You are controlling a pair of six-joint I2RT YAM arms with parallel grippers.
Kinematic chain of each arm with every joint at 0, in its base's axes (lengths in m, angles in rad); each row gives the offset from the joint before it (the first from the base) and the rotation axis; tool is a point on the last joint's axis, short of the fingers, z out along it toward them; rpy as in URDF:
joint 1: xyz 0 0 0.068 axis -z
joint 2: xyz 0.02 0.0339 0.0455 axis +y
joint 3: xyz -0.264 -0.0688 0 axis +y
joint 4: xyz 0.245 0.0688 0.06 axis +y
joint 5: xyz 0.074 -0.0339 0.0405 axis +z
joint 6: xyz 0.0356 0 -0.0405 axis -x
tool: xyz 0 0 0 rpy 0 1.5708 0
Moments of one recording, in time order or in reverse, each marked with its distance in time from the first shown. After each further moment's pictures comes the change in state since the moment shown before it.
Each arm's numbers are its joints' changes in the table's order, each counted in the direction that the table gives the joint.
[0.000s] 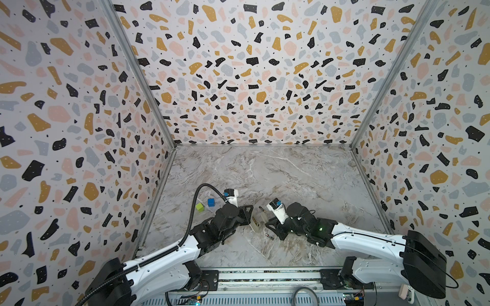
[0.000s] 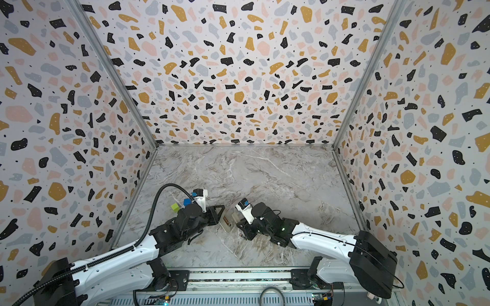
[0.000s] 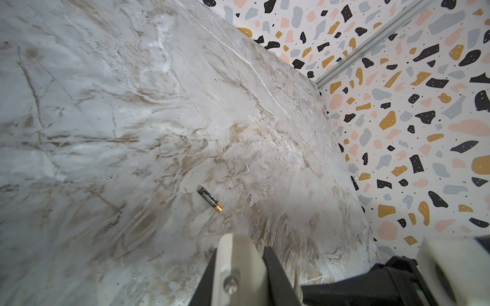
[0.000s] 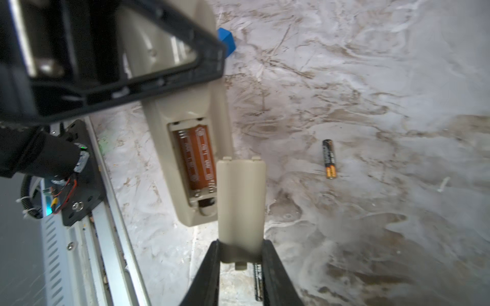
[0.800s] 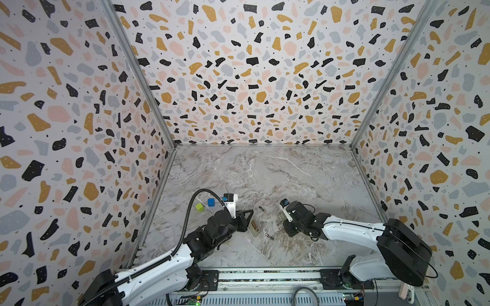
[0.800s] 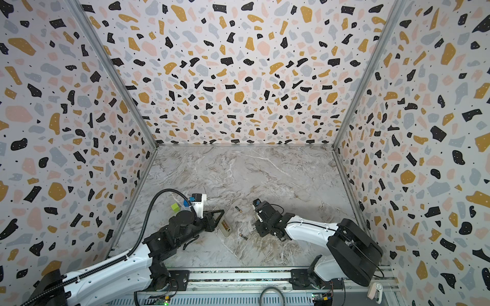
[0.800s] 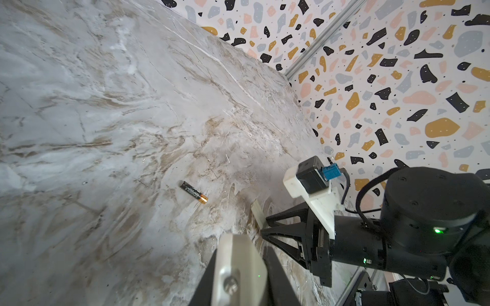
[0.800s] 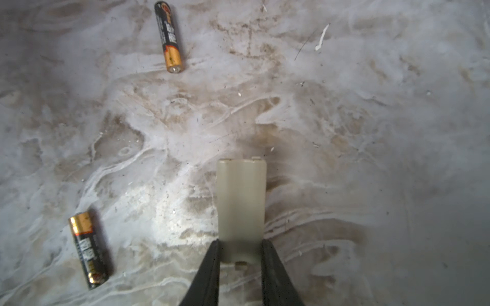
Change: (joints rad) left arm -0.005 -0.137 0.115 -0.085 -0.097 -0.090; right arm 0.129 0.186 0.000 0.187 -0.180 0.007
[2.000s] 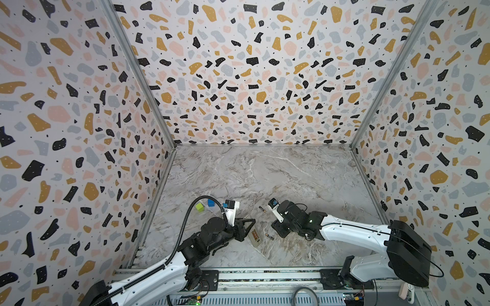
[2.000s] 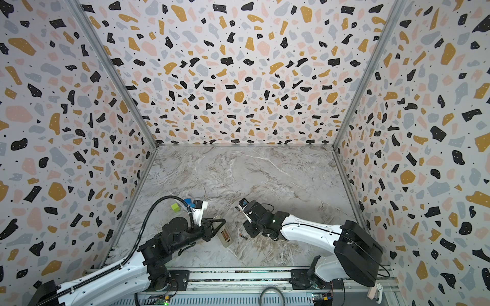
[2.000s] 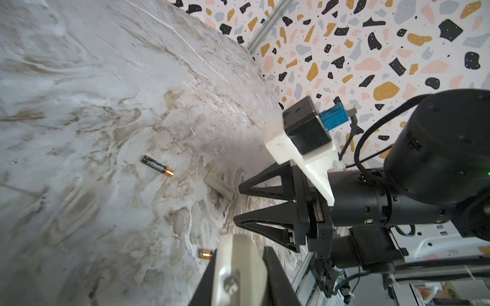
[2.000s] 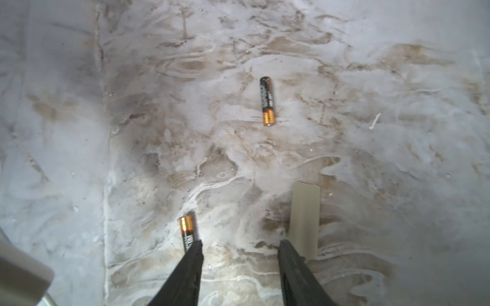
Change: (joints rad) left arm -0.004 -0.147 0.111 -0.020 -0.219 -0.021; right arm -0.158 -0.018 -0.142 0.087 0.014 0.044
